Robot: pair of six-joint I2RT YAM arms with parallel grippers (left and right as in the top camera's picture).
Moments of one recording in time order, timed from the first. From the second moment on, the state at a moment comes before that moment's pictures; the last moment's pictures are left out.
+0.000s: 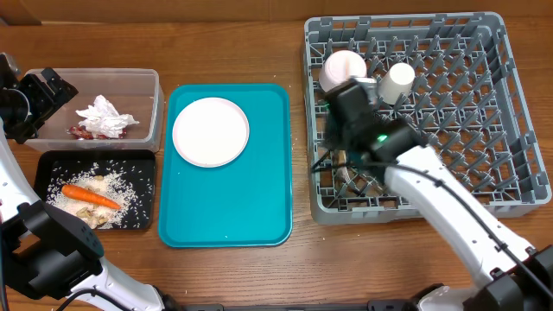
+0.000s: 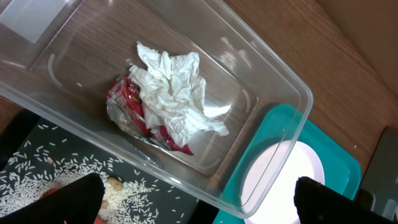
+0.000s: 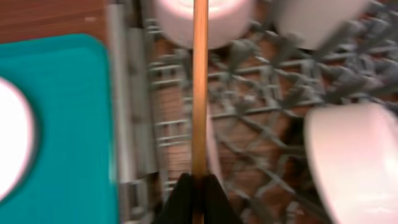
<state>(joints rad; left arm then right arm) 0.61 1.92 1.92 -1.17 0.36 -0.13 0.48 1.55 1.28 -0.79 0.28 0.55</state>
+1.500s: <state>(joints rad) 0.61 1.92 1.92 -1.17 0.36 -0.13 0.36 1.56 1.09 -0.68 0.11 0.35</state>
